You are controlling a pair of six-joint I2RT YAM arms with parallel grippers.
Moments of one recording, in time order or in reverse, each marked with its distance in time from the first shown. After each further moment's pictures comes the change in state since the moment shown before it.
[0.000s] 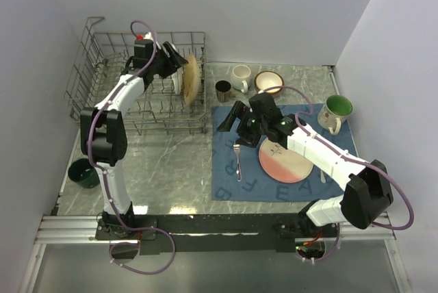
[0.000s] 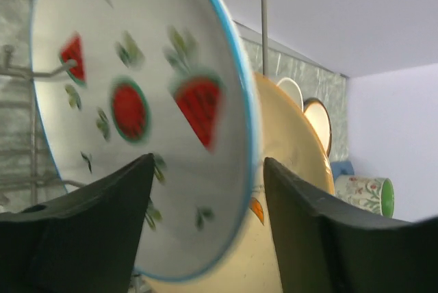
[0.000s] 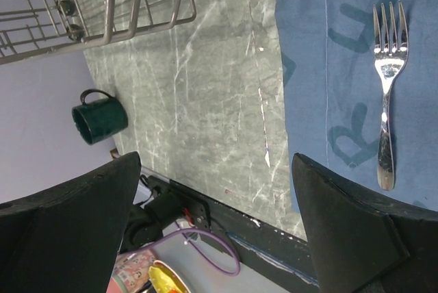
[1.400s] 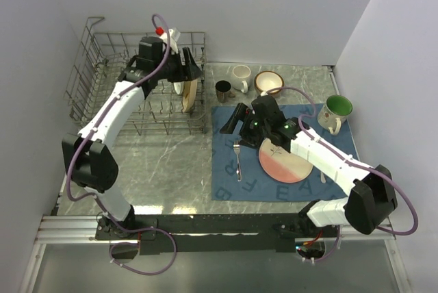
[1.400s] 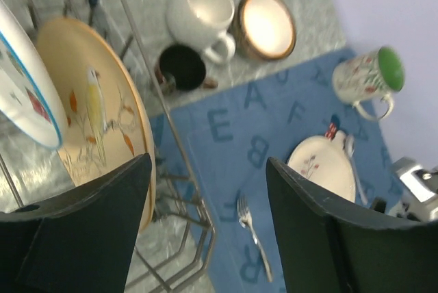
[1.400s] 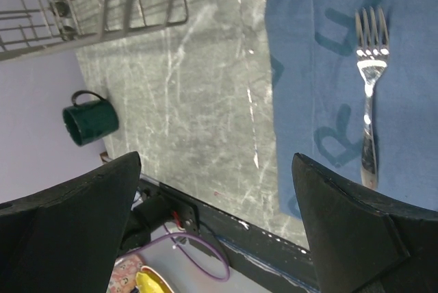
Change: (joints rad) left arm -0.158 -0.310 -0.055 -0.273 0.045 0.309; right arm 0.000 -0.045 -0.033 0.003 0.030 -0.034
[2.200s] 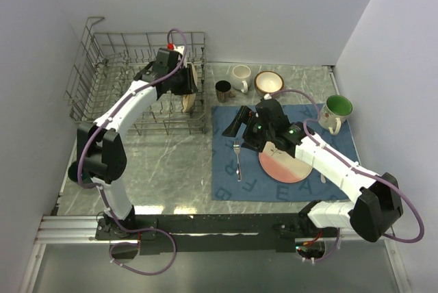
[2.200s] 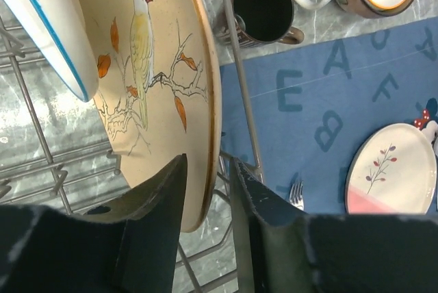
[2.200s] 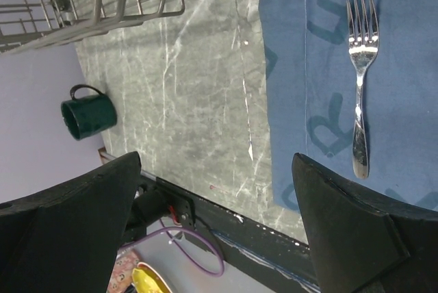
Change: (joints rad) left arm -0.064 0.115 -0.011 -0.140 -0.194 0.040; right arm 0.000 -0.071 -0.056 -0.002 0.001 -0.003
